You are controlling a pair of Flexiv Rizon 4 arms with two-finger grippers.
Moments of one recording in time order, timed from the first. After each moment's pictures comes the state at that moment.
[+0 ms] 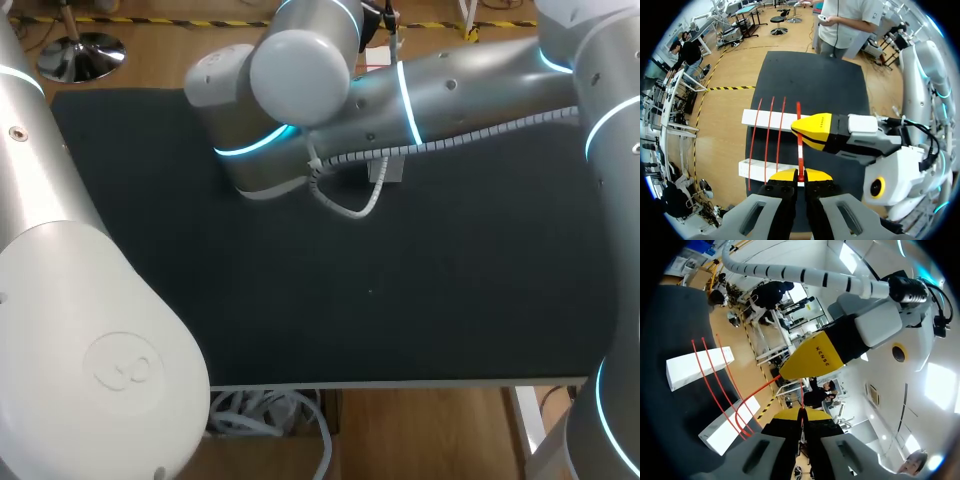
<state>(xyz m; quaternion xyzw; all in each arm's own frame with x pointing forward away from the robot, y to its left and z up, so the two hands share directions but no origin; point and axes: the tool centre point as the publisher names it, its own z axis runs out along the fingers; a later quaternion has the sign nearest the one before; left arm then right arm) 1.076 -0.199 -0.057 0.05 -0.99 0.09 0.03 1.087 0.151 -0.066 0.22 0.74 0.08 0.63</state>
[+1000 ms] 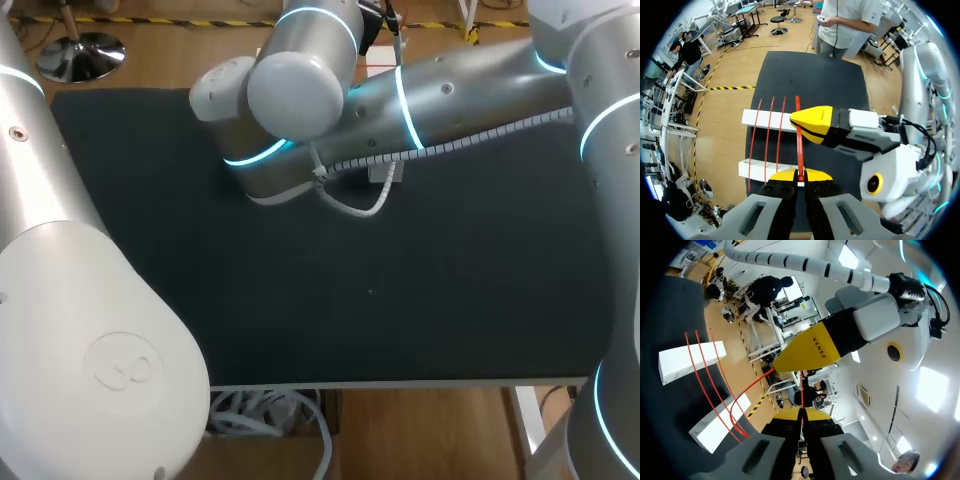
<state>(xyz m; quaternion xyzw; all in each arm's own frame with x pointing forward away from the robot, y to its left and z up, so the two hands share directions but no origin) 1.076 -0.199 -0.057 0.05 -0.99 0.09 0.03 1.090 0.141 -0.061 0.21 0.72 0.06 0.66</state>
